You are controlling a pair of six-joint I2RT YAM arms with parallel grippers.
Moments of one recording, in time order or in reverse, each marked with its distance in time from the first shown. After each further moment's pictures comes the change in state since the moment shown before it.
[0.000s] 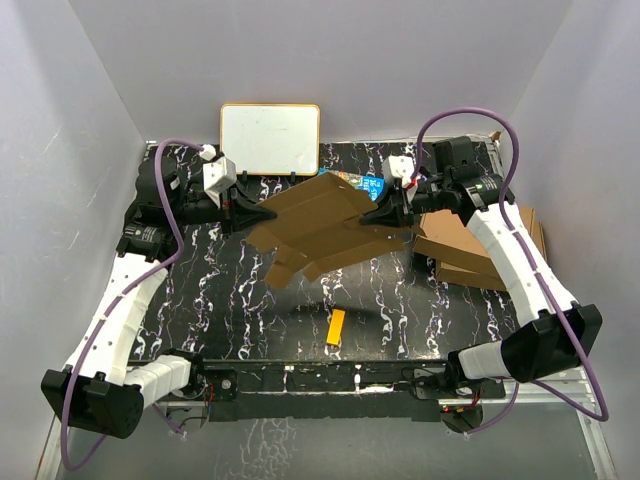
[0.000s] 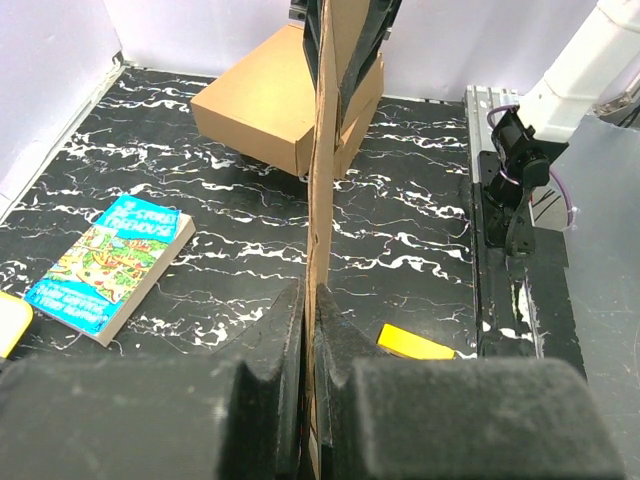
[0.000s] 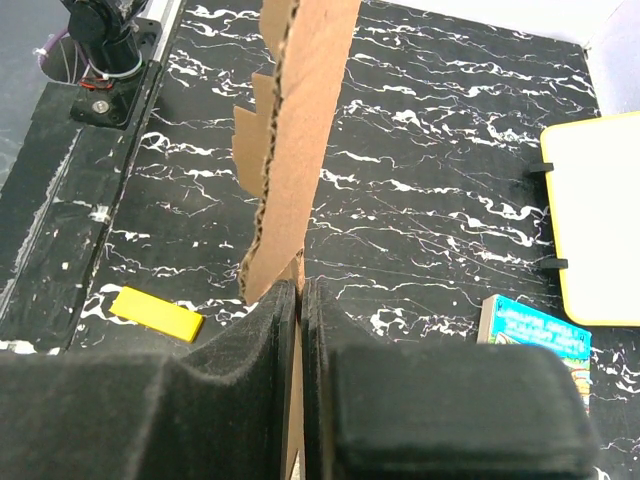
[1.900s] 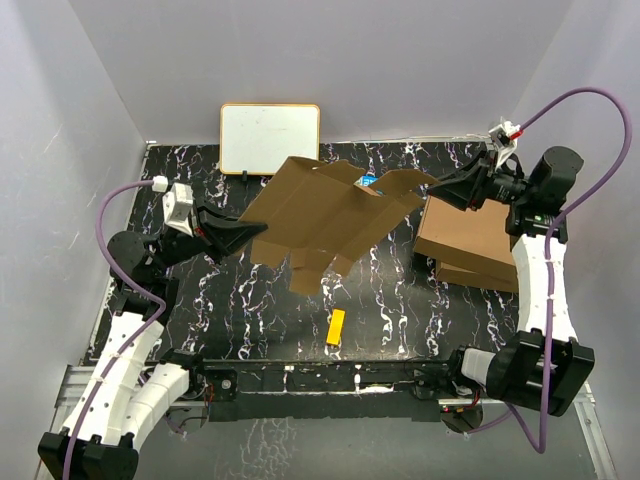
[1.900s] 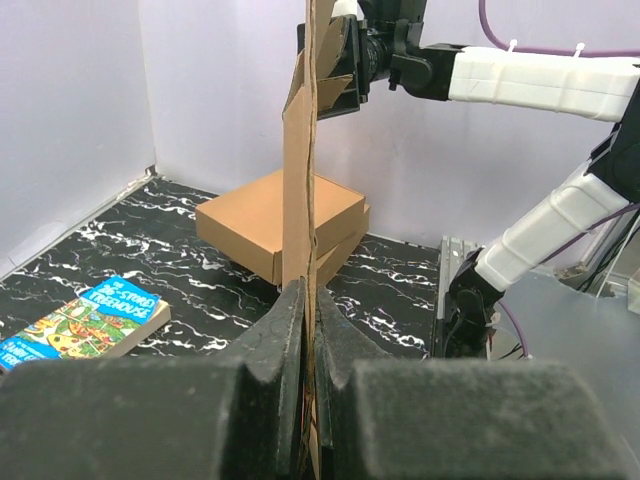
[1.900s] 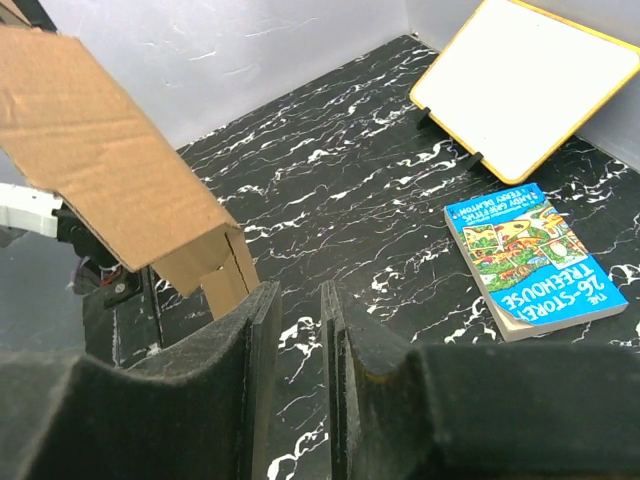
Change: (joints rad) left arm 0.000 -0.341 -0.379 0.694 -0.205 -0.690; right arm -0.550 -0.173 -0.315 0.945 -0.195 1.234
